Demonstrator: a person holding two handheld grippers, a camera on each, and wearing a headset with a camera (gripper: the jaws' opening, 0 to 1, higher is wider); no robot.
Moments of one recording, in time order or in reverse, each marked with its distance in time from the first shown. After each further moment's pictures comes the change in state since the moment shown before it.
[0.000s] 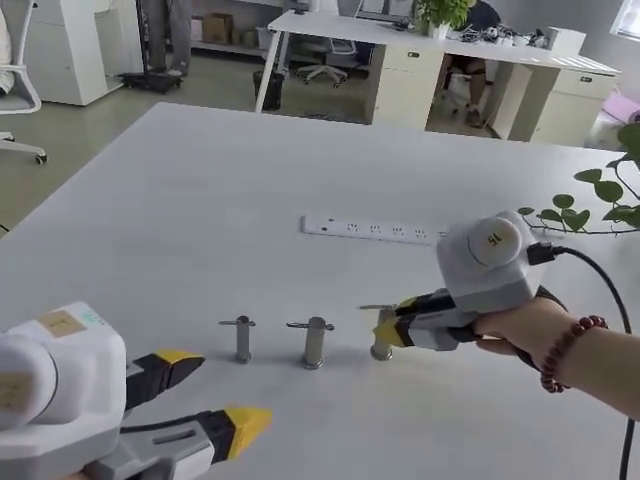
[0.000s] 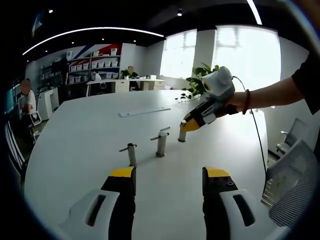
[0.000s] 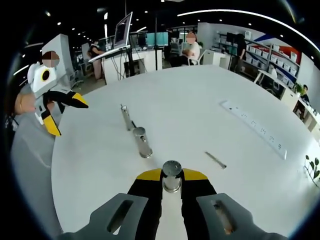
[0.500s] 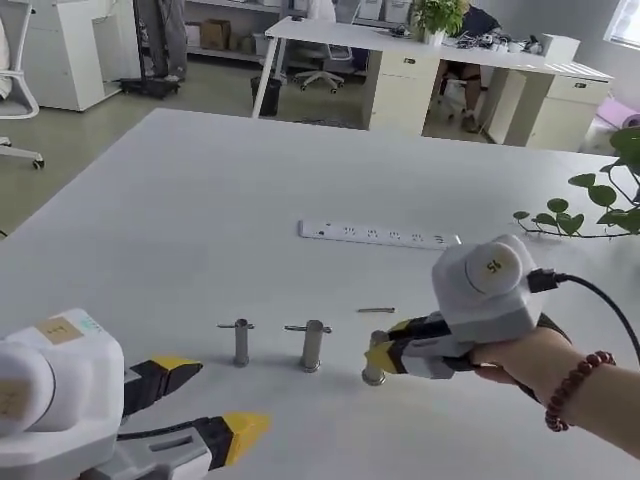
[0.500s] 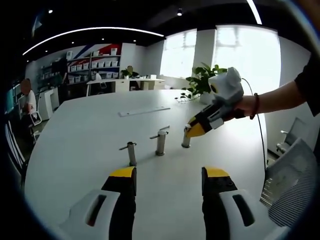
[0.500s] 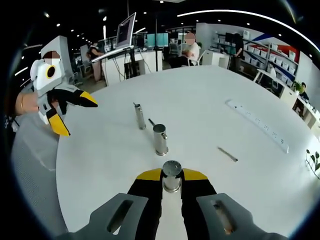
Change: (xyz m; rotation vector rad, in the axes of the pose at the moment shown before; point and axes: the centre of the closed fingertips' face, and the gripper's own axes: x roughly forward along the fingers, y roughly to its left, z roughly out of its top) left arm -0.004 -0.002 -0.002 0.000 0.005 0.002; right arm -0.002 0.033 -0.004 0.020 -0.008 -0.011
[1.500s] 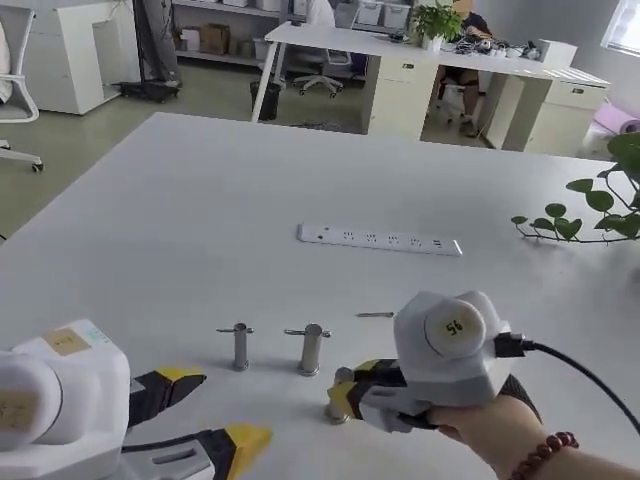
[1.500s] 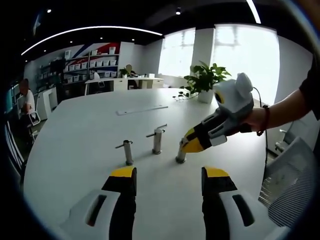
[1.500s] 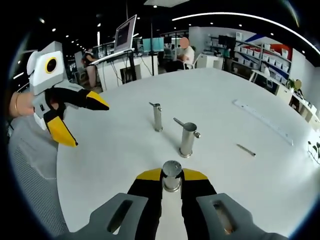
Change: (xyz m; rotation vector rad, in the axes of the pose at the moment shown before) left arm 0.002 -0.005 -0.004 0.004 0.009 -0.013; right arm 0.016 0.049 -0.003 0.028 -0.048 -0.052
